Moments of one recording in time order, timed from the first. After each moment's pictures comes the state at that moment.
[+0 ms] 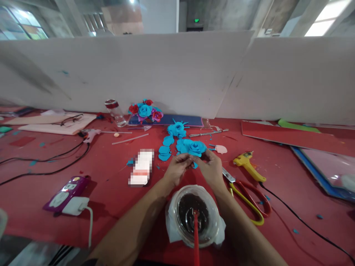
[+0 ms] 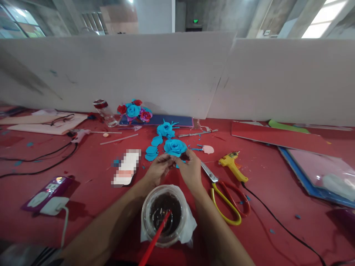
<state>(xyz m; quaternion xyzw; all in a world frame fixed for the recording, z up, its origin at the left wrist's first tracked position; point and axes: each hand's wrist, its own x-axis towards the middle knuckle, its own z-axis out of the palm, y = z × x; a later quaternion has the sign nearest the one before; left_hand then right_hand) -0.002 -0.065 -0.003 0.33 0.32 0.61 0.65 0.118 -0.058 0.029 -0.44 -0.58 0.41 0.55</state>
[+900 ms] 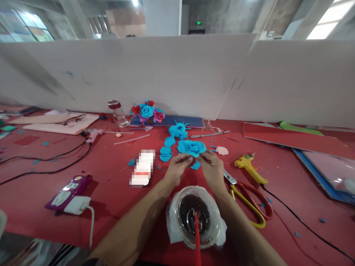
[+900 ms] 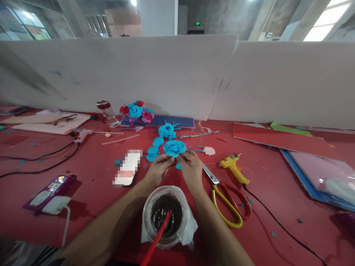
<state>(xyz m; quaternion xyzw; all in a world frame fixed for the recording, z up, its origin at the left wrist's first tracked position) -0.004 -0.064 -0.001 0.36 0.33 0.63 0.61 0.119 -0.055 0.020 -0.43 -0.58 0.39 0.57</state>
